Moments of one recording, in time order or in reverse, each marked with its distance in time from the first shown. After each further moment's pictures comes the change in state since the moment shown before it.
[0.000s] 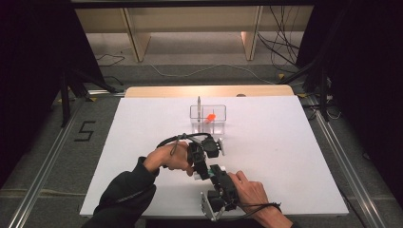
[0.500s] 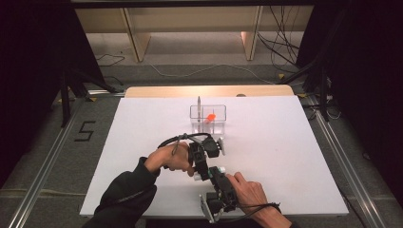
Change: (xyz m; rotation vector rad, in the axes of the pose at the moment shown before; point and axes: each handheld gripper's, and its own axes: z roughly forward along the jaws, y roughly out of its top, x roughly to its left) left arm 0.002 0.002 0.004 0.027 -0.021 -0.032; right arm 0.006 0.001 0.001 0.010 0.009 -0.056
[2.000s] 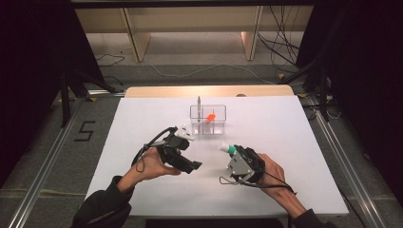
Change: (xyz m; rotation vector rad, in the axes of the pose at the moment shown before) left arm 0.000 -0.086 -0.022 -0.608 0.232 -0.249; right arm -0.063 -0.082 0.026 0.023 0.111 0.550
